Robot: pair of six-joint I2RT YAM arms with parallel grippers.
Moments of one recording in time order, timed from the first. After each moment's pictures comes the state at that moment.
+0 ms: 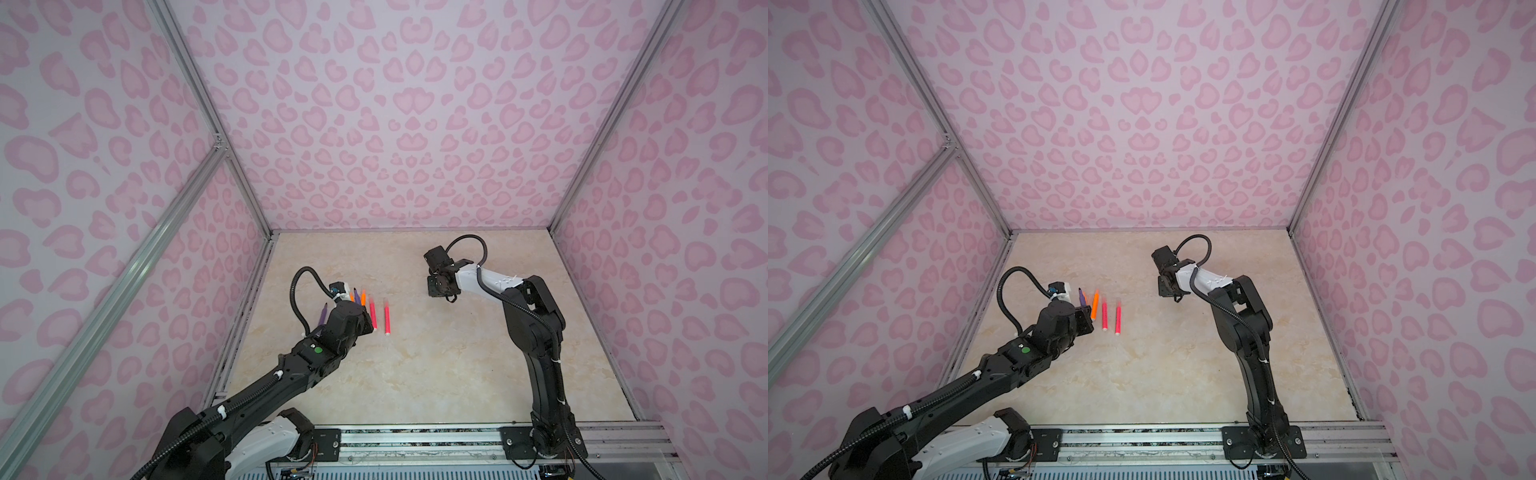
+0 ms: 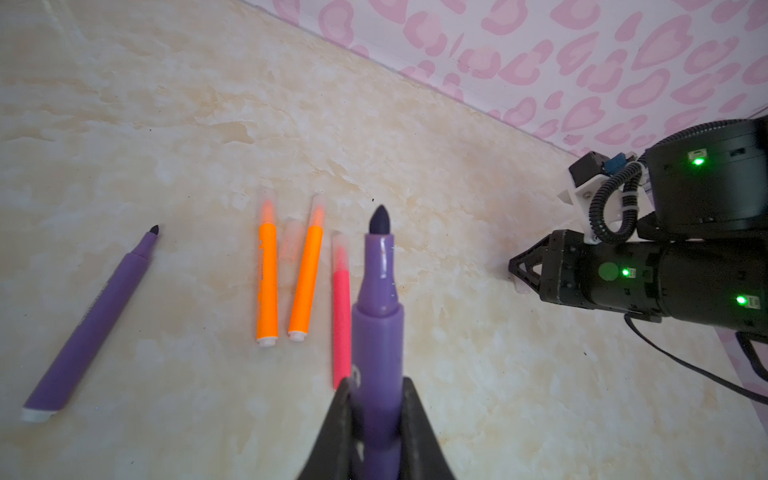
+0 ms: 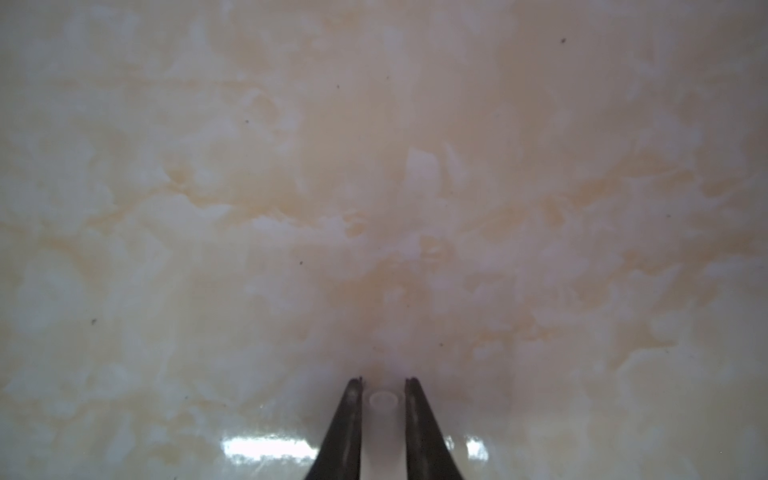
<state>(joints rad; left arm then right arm) -0.63 1.06 0.59 -0.12 -0.34 -0.70 0.51 2.18 1.59 -0.58 0.23 0.43</state>
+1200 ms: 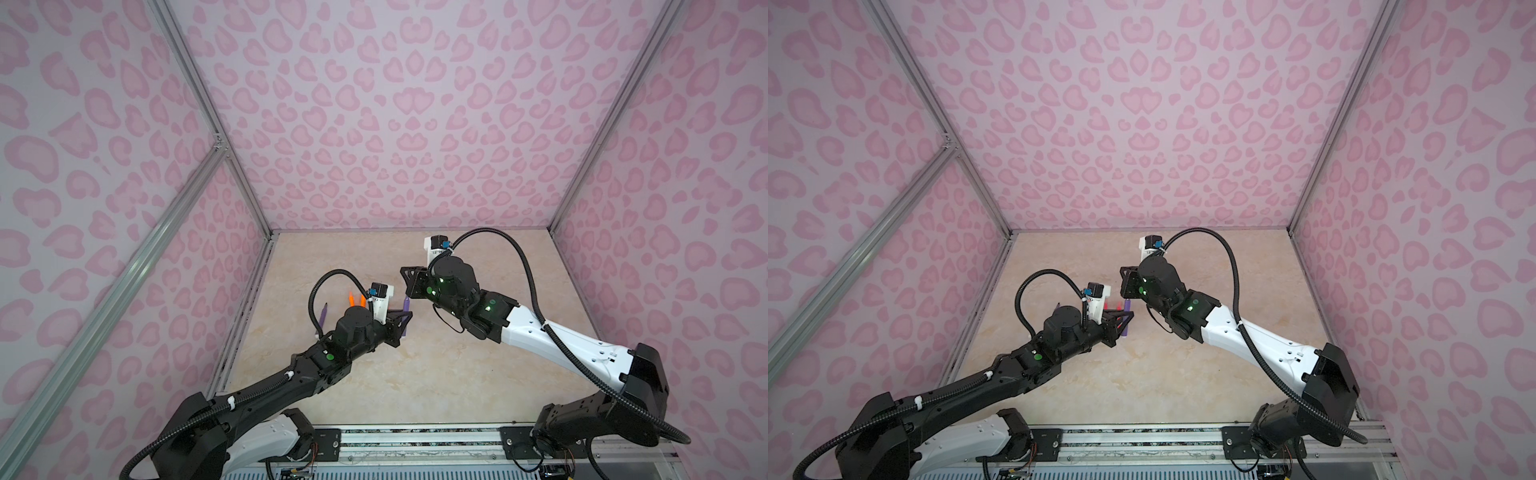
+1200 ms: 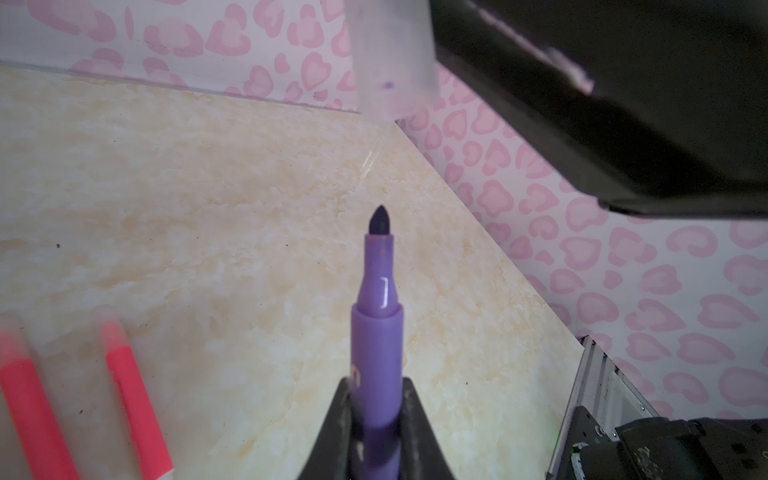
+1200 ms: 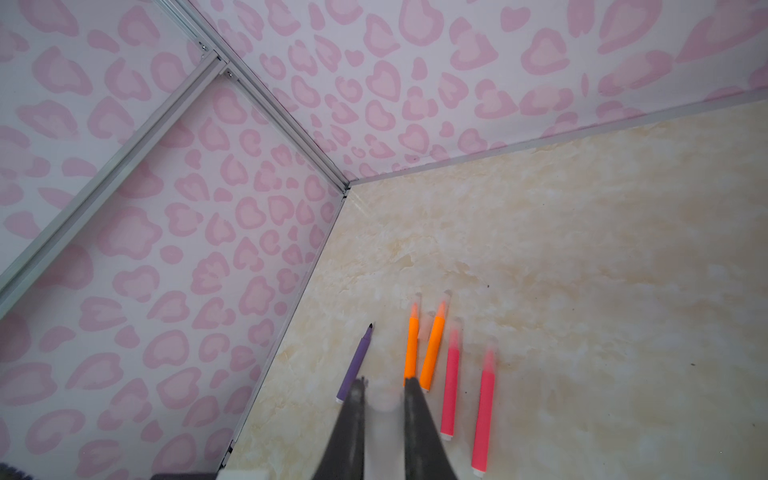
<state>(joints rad) -0.78 1.10 0.57 0.24 0.08 -0.49 0.90 1.45 1.23 -0.12 0.23 0.72</state>
